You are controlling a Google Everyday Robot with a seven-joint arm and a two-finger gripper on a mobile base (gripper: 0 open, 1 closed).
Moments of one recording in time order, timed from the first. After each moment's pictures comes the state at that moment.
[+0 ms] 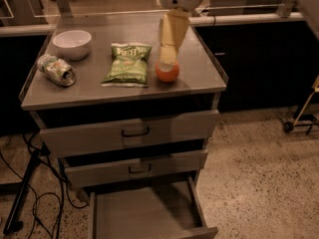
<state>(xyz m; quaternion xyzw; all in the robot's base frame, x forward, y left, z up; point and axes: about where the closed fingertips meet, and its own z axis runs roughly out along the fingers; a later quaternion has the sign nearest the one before) 0.571 -0.017 1.011 -0.71 0.68 -0.01 0.20</state>
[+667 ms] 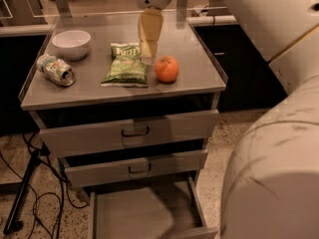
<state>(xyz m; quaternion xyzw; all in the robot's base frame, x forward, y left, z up) 0.622 0.023 0.990 -0.73 0.66 -0.03 0.16</state>
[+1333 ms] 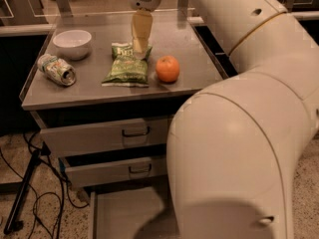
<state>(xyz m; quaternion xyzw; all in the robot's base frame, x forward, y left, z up) 0.681 0.042 0.966 -0.72 0.68 -0.03 0.15</state>
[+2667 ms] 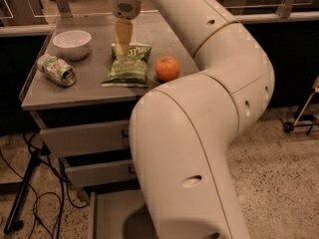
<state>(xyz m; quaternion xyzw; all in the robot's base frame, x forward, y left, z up) 0.738 0.092 0.933 -0.72 0.67 -0.03 0.18</state>
